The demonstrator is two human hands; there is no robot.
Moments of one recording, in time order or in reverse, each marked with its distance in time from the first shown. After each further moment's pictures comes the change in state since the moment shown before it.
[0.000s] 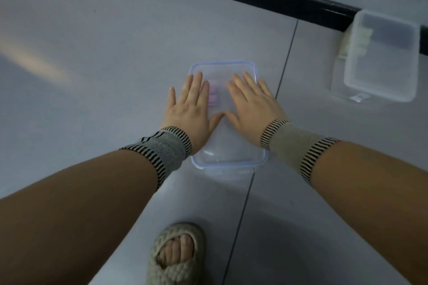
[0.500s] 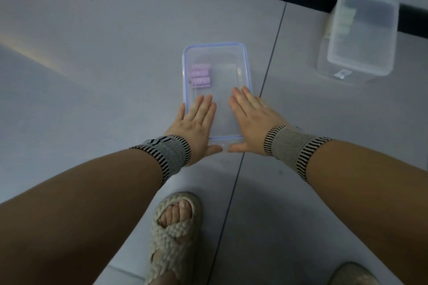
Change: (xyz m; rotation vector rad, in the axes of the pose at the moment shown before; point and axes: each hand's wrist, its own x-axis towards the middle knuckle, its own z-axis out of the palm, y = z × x) left_hand -0.063 0.021 0.029 0.246 -0.212 0.214; right_hand -0.078 -0.003 0.012 -0.154 -0.319 -0.087
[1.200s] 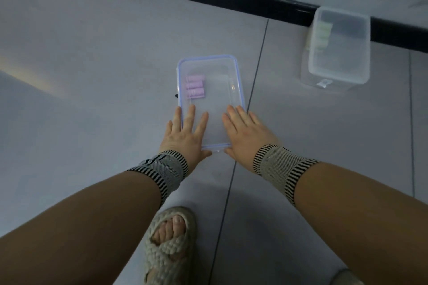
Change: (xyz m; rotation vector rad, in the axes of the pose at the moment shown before) left_hand 0.005 0.010 -0.010 -0.137 -0.004 -0.152; right_hand -0.016 -0.011 -0.008 0.051 0.000 0.103
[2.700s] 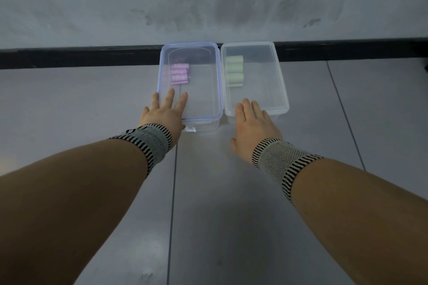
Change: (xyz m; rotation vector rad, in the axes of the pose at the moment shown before) left_hand 0.210 0.125 -0.108 0.106 0.084 0.073; right_hand 0.012 0.221 0.014 0.304 0.123 0.509
